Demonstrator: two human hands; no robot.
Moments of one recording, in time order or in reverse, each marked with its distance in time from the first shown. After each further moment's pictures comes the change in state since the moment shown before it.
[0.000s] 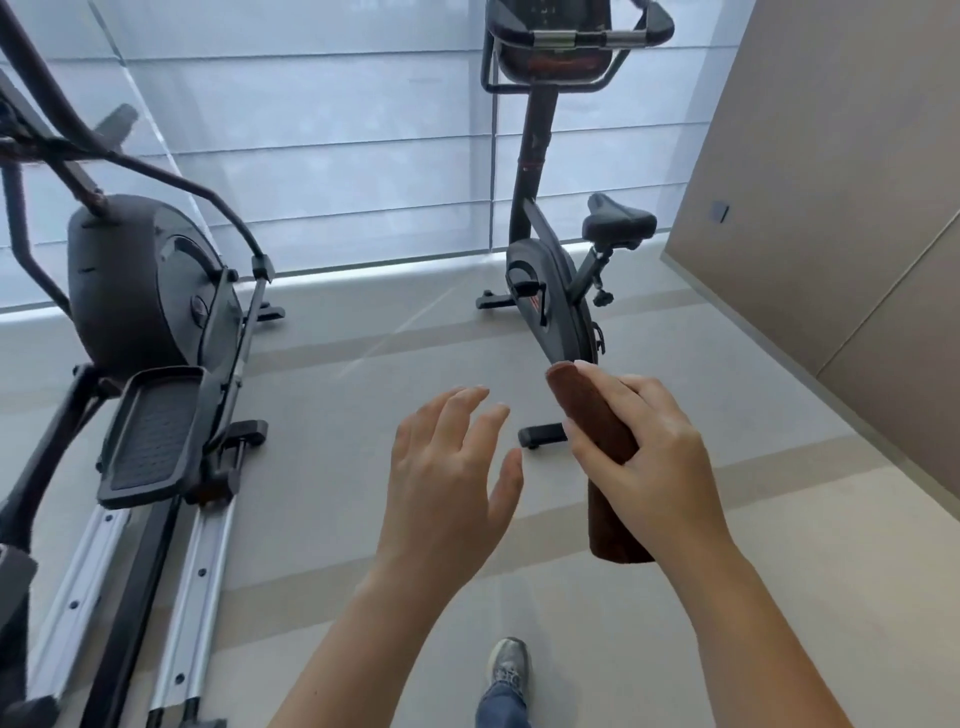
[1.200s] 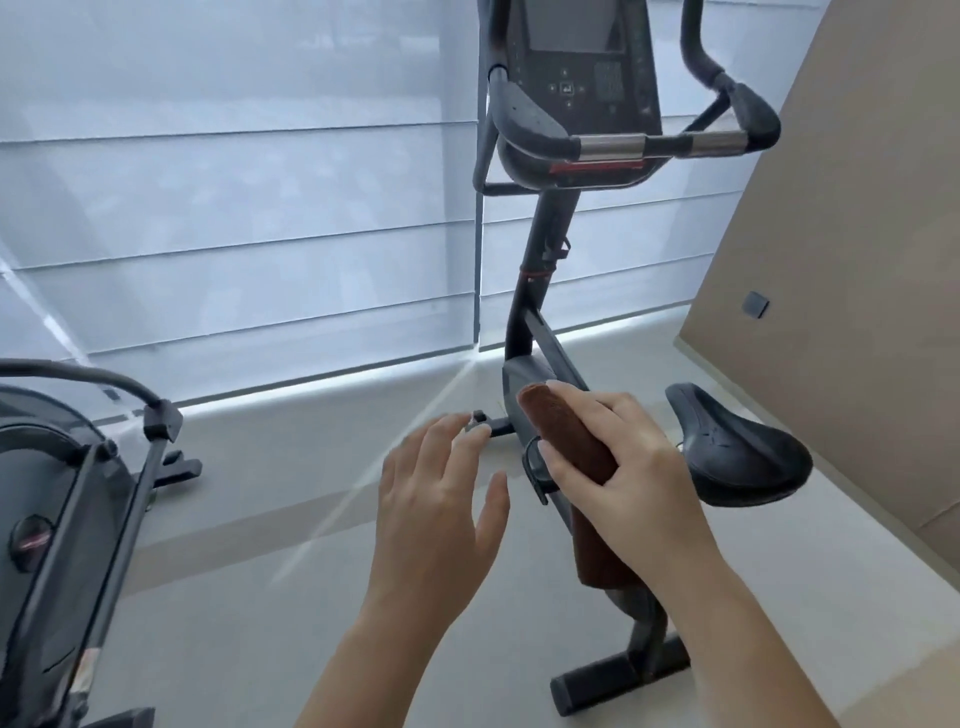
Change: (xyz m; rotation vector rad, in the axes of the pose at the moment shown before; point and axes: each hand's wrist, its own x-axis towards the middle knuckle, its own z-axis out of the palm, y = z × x) left_hand 0.584 -0.309 0.259 -0.117 0.069 0.001; right_hand 0.630 0.154 0.258 0.006 -0.004 0.002
